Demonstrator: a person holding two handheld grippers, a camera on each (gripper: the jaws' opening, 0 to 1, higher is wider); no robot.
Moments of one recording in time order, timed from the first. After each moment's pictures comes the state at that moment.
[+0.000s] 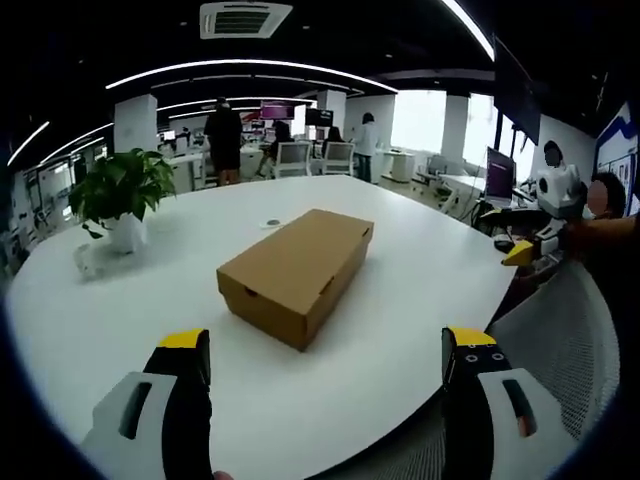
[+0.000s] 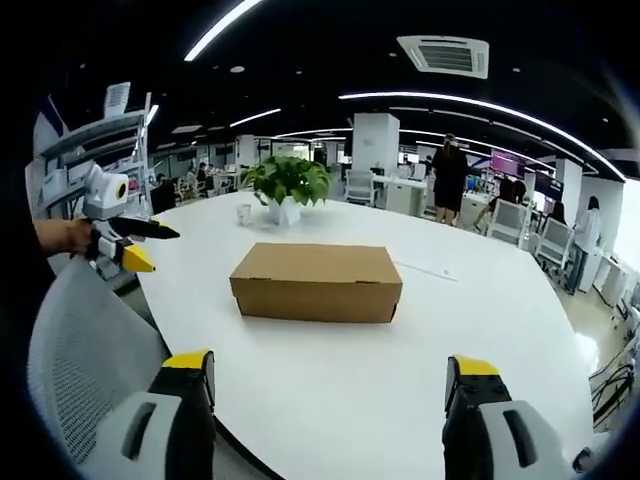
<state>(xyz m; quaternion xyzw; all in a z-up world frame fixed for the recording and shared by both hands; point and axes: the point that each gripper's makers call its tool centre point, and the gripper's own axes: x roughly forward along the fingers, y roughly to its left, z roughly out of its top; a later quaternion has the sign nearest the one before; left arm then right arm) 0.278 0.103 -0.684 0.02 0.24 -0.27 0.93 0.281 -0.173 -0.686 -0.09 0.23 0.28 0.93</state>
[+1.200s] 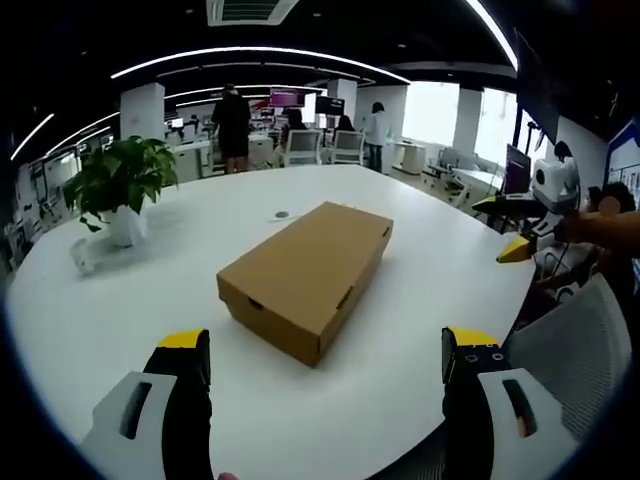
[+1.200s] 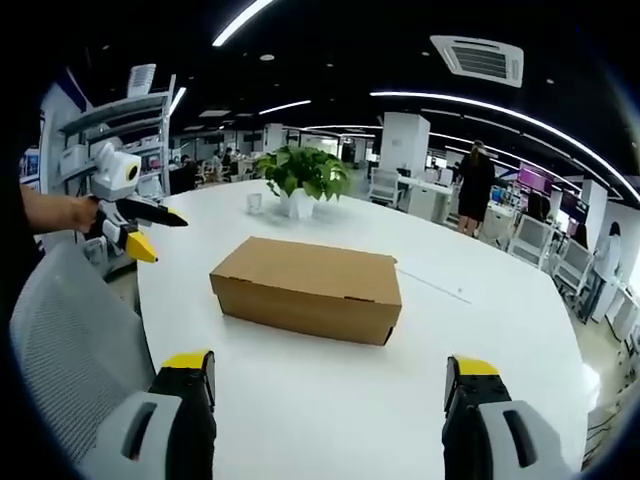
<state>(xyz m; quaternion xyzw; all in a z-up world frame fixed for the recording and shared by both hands) 0.325 0.100 -0.700 0.02 0.27 -0.25 0.93 0.349 -0.173 -0.699 -0.13 0.22 0.33 0.91</state>
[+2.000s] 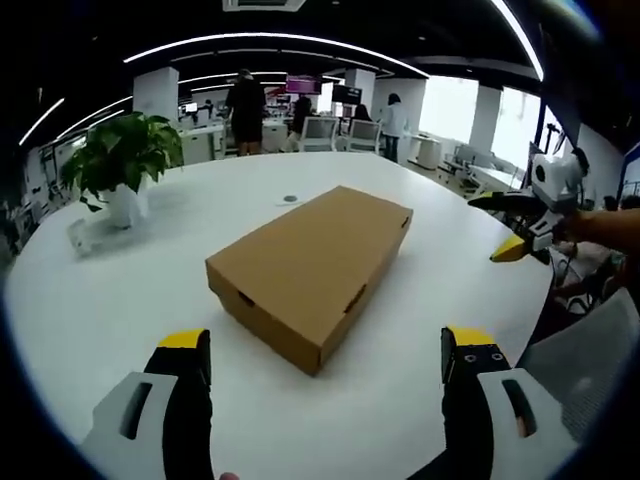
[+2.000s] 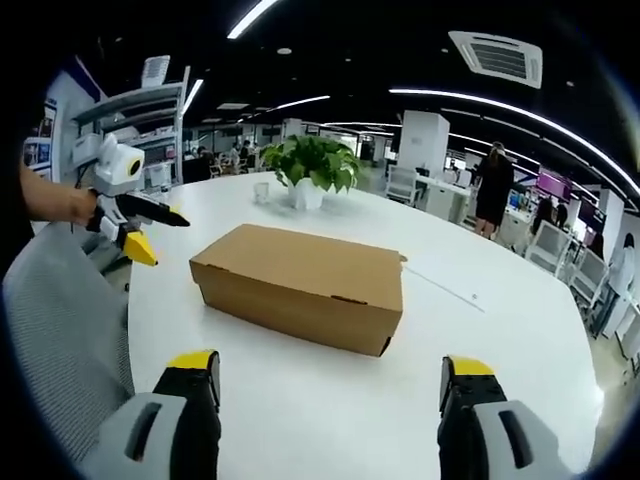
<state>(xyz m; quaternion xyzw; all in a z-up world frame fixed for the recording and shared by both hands) 0.353 0.084 -0.733 0.01 0.29 -0.22 0.93 0.401 -0.165 -0.730 -0.14 0.23 0.37 0.89</state>
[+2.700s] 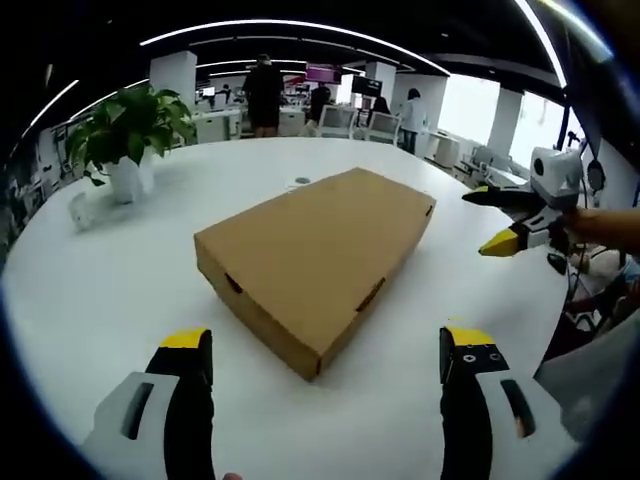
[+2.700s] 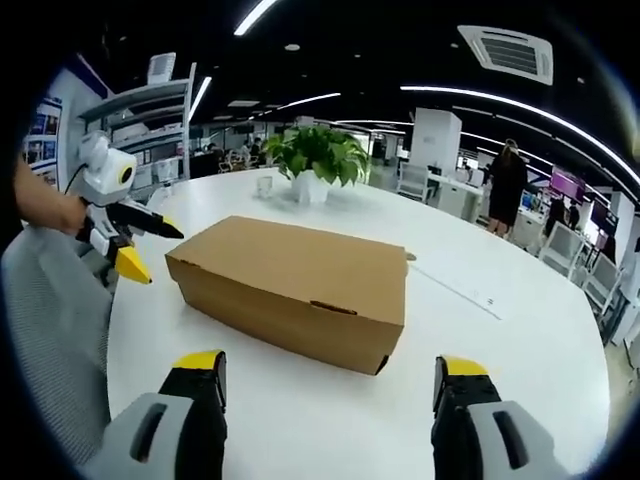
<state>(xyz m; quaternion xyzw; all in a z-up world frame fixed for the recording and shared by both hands) 0.372 0.076 -0.768 -0.02 0.32 -0.18 0.93 0.448 -0.148 -0.757 -0.15 0.23 0.40 0.88</state>
